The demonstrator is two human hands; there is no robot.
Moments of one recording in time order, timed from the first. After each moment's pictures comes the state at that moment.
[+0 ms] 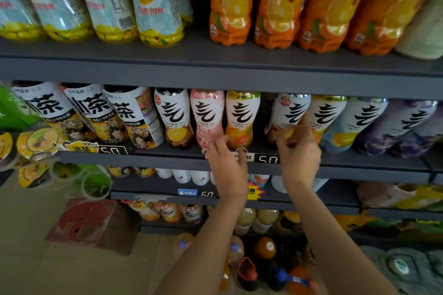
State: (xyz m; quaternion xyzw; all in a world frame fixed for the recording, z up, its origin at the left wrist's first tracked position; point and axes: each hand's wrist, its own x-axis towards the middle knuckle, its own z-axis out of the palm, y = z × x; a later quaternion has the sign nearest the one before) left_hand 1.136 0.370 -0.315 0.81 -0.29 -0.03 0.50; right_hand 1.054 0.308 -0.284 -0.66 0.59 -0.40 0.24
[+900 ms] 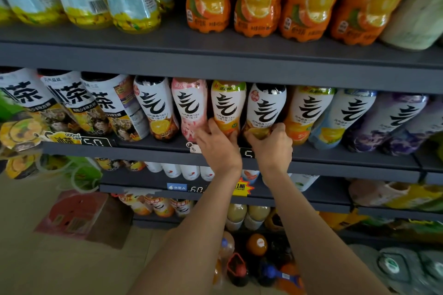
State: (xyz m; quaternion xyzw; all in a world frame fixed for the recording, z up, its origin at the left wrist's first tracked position) left_hand 1.130 0.332 -0.305 0.87 -0.23 -0.08 0.44; right_hand 1.063 0.296 -0.283 -0.66 0.62 -0.26 0.32
